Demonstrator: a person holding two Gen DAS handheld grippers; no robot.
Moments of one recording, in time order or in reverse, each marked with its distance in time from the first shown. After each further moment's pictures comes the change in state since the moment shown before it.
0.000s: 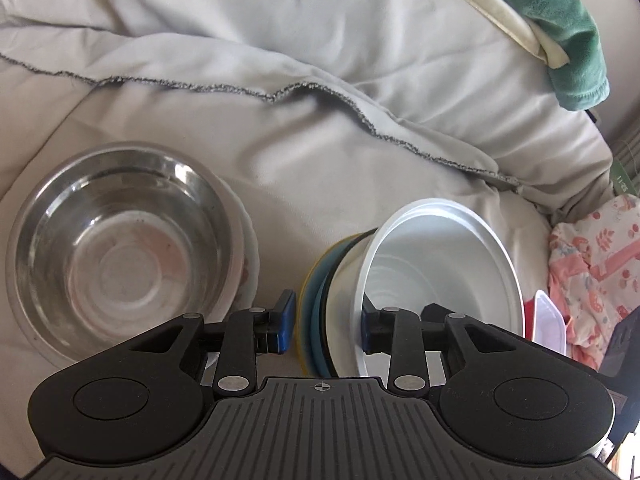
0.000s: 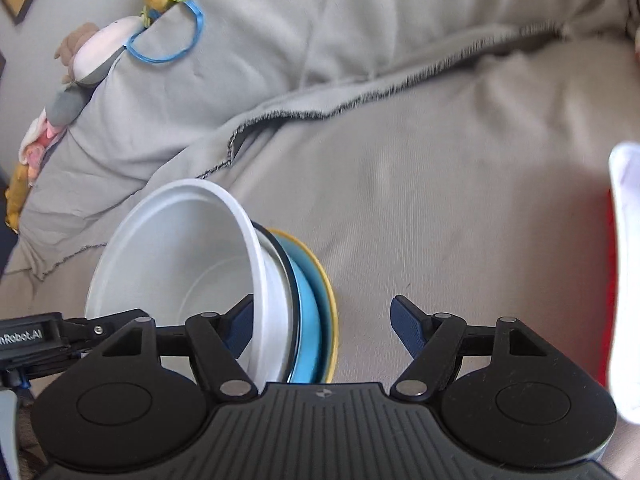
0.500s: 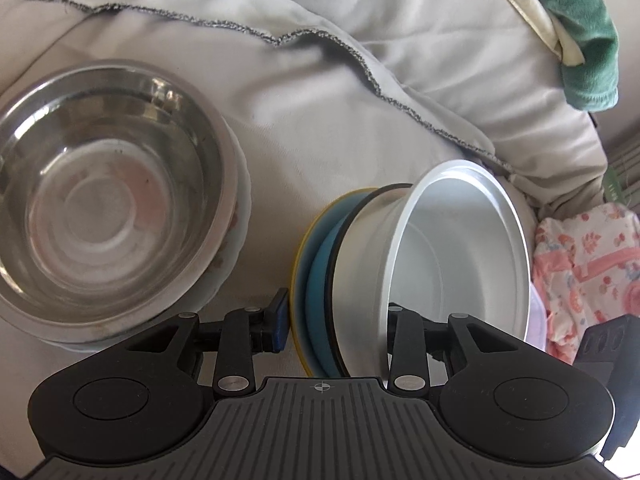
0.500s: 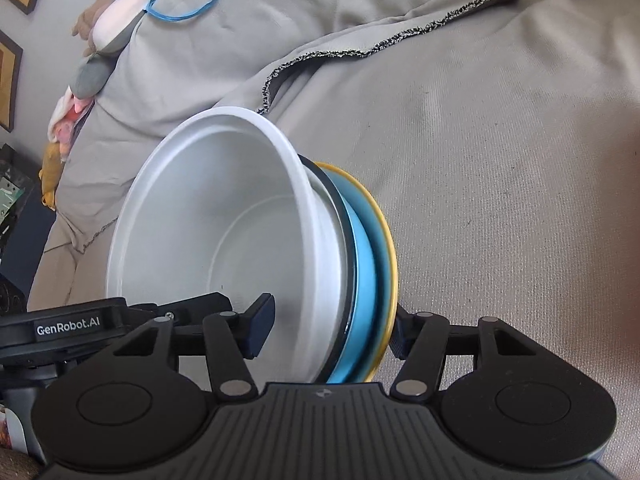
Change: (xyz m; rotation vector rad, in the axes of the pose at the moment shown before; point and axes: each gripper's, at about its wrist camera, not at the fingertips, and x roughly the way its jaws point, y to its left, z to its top) left arm 0.023 0.018 -0.012 -0.112 0.107 -0.097; right arm 0.019 0.008 -0.011 0.015 0.138 0.119
